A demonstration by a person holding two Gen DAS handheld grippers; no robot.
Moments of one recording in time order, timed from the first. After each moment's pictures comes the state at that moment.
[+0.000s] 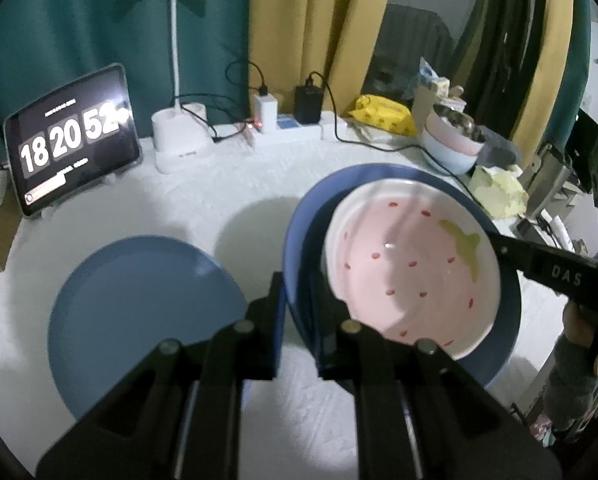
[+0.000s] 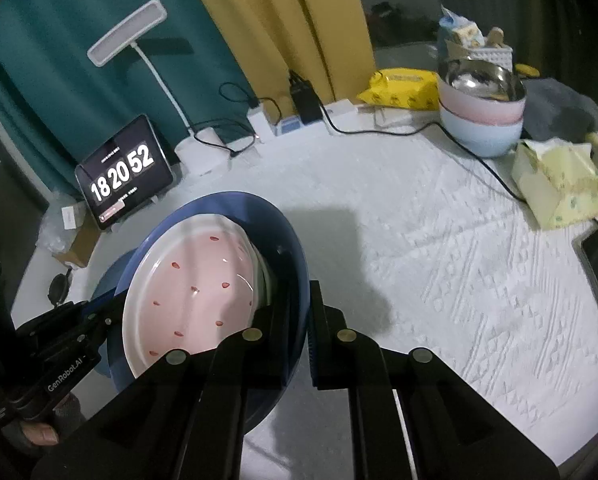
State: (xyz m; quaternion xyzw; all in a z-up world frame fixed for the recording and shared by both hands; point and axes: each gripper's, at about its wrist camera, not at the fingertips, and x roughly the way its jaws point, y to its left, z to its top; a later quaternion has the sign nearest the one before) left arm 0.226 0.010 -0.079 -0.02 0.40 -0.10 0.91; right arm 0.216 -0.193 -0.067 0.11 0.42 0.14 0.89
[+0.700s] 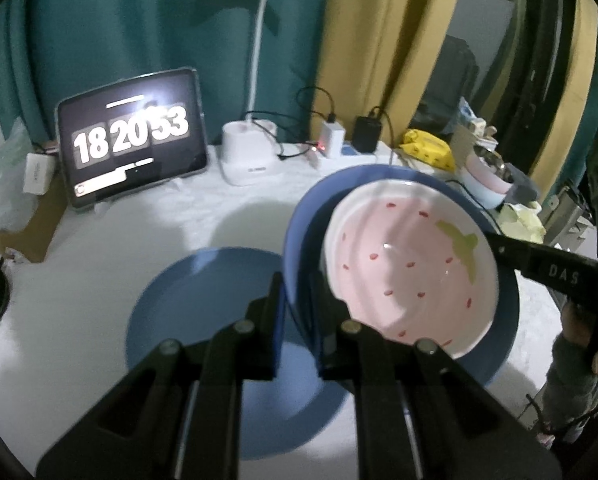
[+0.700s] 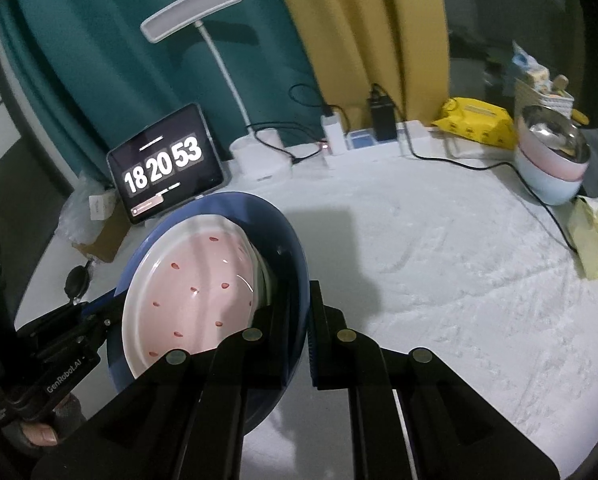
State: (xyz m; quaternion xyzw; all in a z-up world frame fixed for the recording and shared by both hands) left arm 0.217 0.098 -0.061 -0.05 0.38 -0.06 0.92; right arm 0.236 -0.105 -0.042 0.07 0.41 0.18 0.89
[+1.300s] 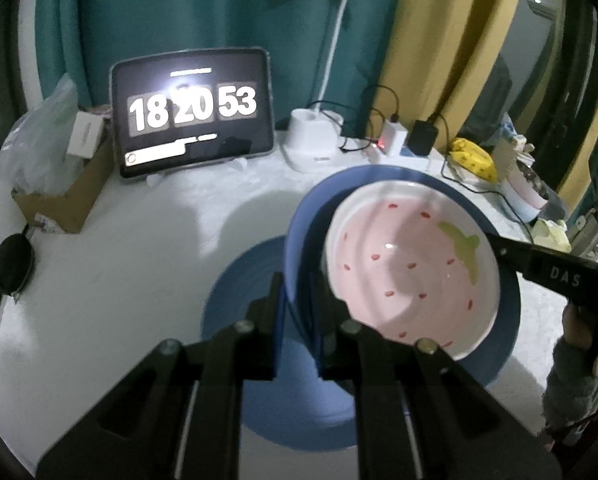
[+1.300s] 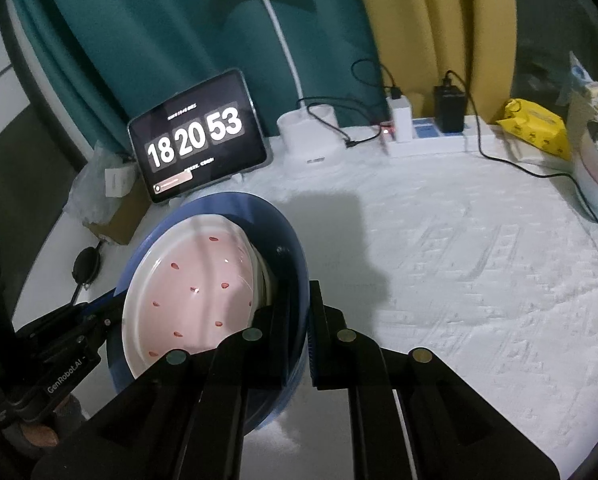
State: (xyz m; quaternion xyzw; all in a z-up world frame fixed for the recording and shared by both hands) left arm 0.213 0.165 -0.077 -0.08 0.39 -0.01 0.92; right arm 0.255 -0.027 -0.057 0.05 0.43 0.21 0.87
